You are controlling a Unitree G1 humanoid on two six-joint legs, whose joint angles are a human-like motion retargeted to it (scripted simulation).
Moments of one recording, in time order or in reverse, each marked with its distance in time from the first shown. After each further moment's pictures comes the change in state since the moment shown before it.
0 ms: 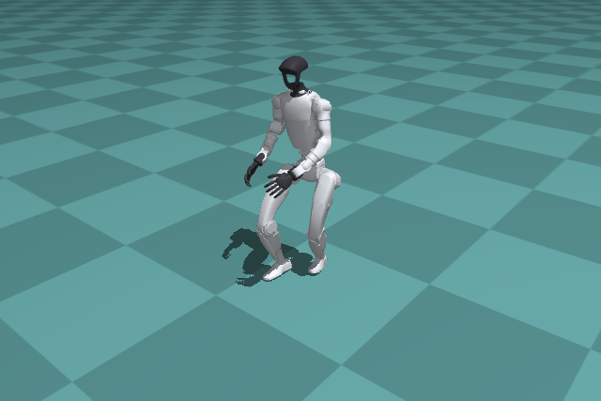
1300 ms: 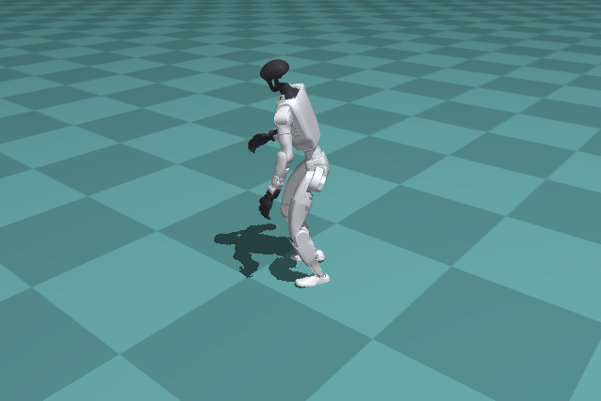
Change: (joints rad) left arm 0.189 0.166 0.202 0.368 0.189 0.140 0.025; right arm -0.252 0.122 0.229 -0.427 -0.039 -0.034 0.024; waist -0.051 -0.252 -0.049; left_leg -0.288 0.346 0.239 -0.024 0.133 -0.163; right_leg -0.066 0.089 -0.002 -0.093 0.027 -0.020
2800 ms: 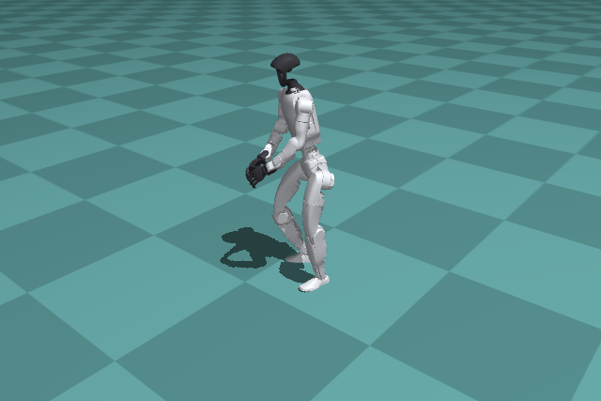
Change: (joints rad) left arm -0.298 -0.327 -0.506 -0.204 -0.113 -0.109 -0.044; right arm -0.159 0.083 0.203 0.486 0.022 0.021 -0.101; waist 0.165 0.127 0.022; left_leg 0.225 -0.273 -0.118 -0.403 0.262 0.027; right_leg 0.240 -0.333 -0.158 -0.078 -0.007 0.002
